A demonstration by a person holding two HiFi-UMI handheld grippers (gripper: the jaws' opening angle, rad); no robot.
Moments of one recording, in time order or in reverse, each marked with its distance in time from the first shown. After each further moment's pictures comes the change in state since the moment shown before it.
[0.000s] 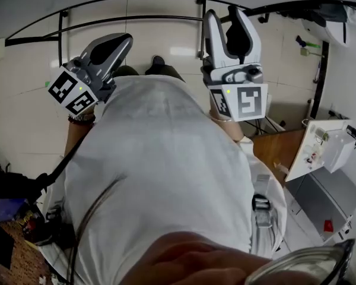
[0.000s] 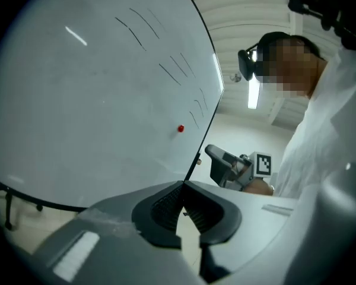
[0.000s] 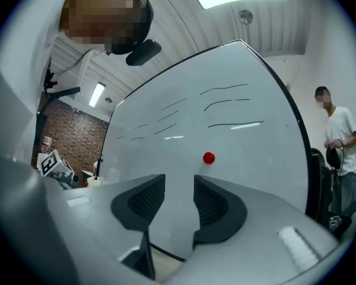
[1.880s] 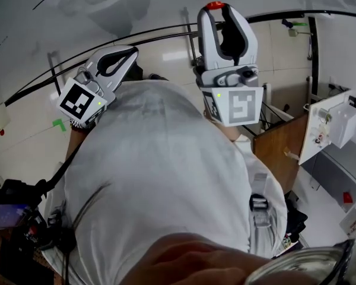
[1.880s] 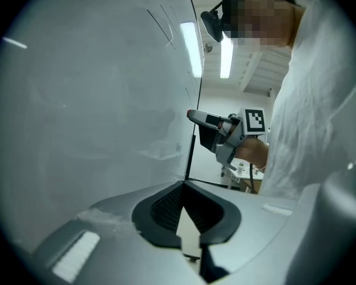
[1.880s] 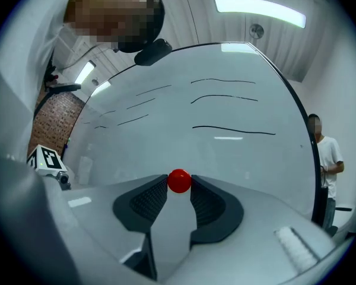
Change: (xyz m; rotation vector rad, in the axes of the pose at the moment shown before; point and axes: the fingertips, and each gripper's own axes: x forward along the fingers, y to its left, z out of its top) left arm 0.101 0.073 0.036 0.319 0.207 -0.210; right arm 0.098 -0.068 0.021 -0.143 -0.012 -0.218
